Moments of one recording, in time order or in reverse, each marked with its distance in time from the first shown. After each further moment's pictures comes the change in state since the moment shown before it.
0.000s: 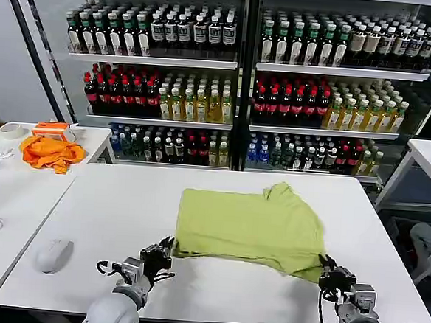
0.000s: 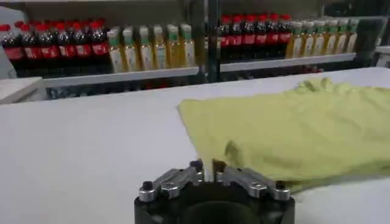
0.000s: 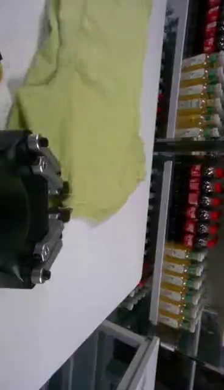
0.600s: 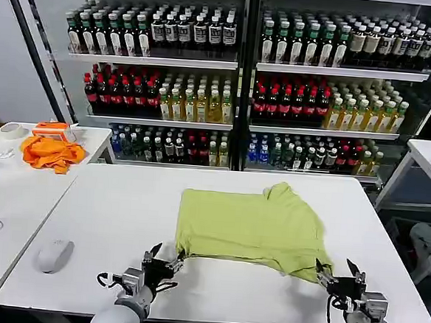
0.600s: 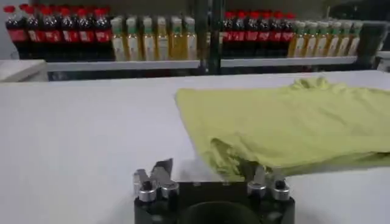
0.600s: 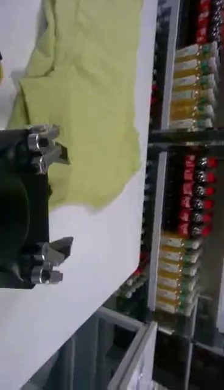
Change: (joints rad) left arm 0.059 -0.055 0.004 -0.034 -0.011 -0.002 -0.013; right arm -0.070 0.023 0.062 0.029 0.037 -0.005 0.019
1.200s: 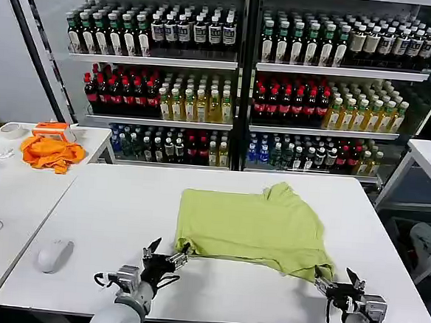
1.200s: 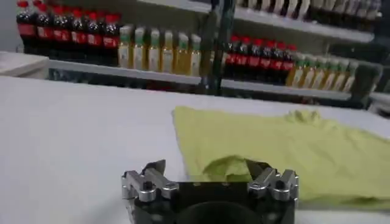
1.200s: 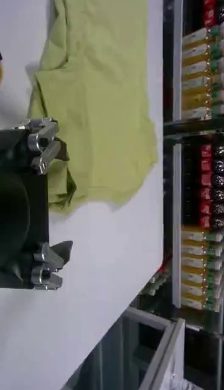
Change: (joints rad) left arm 0.034 -0.013 -0.037 -0.067 -0.141 -0.067 -0.012; right arm 0.023 0.022 -0.011 -0.051 0.050 -0.014 0.000
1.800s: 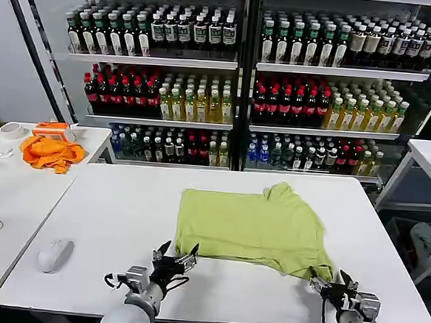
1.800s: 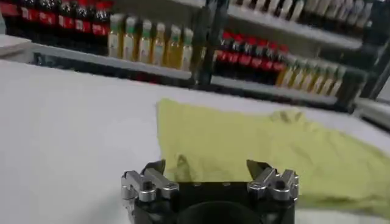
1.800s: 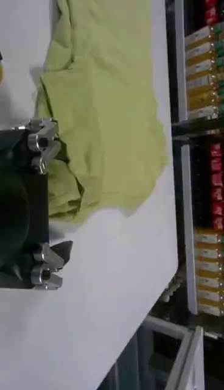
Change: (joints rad) left arm -0.060 -0.020 0.073 0.087 0.068 0.060 -0.034; right arm 0.029 0.013 -0.031 -0.036 0.030 0.000 0.001
